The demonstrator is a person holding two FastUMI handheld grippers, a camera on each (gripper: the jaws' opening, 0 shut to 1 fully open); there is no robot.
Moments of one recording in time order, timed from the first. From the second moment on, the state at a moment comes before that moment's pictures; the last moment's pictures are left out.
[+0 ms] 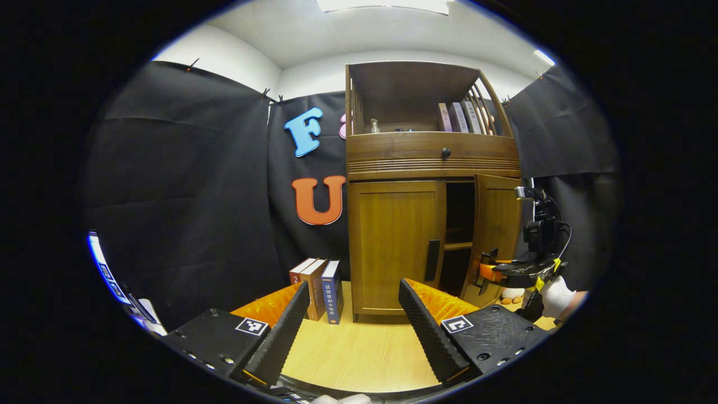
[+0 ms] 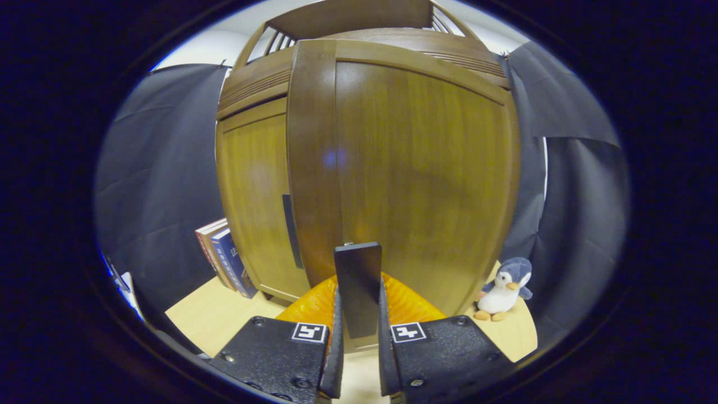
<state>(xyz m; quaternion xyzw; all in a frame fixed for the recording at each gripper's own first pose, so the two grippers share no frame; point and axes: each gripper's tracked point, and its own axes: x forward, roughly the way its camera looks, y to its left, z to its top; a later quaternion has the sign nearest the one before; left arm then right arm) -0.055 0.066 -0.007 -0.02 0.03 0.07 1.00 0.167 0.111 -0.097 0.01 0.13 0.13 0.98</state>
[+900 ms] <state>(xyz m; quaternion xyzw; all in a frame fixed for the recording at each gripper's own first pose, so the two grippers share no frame) -0.043 0.009 -0.010 -0.02 0.03 -0.02 1.00 0.083 -0.010 -0.103 0.04 0.14 0.03 0.99</state>
